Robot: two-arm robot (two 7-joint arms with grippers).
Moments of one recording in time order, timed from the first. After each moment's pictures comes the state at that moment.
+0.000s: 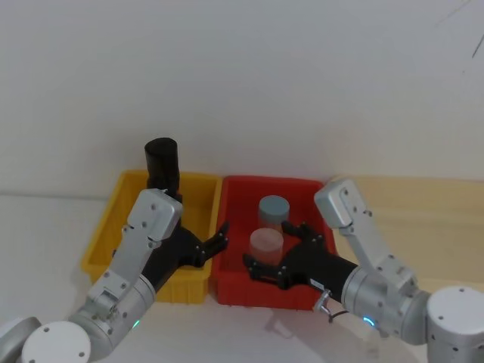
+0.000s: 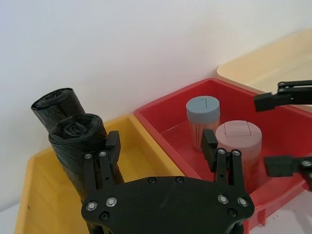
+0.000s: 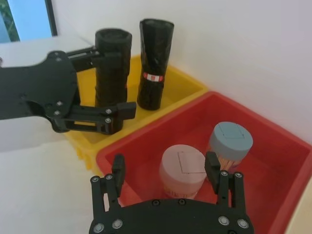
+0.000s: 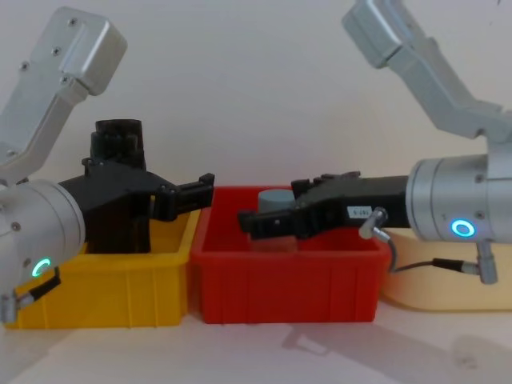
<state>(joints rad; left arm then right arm) -0.24 0.38 0.45 -1.63 -0.20 0.01 -0.01 0.44 0.30 -0.54 -1.49 0.20 0.27 0.43</state>
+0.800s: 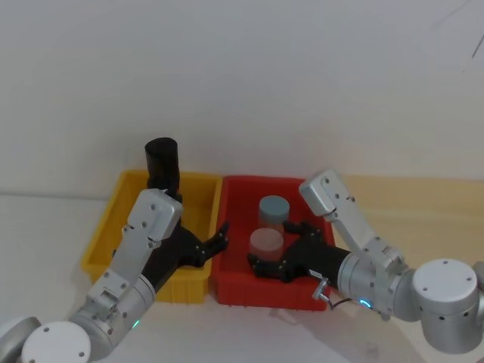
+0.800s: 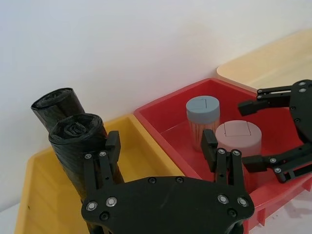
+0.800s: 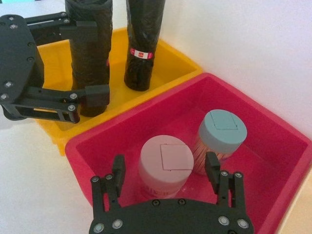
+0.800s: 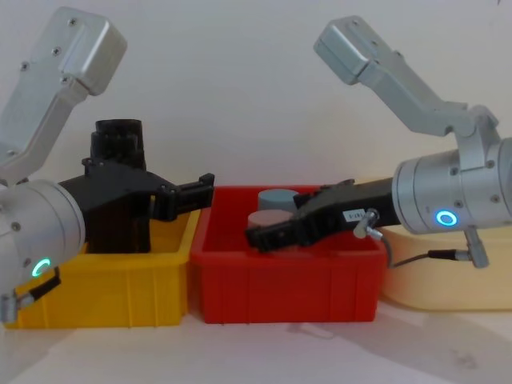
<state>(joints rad) -0.24 0.38 0.45 -1.63 -0.20 0.01 -0.01 0.55 0.28 -0.57 -1.38 0.14 0.35 0.47</state>
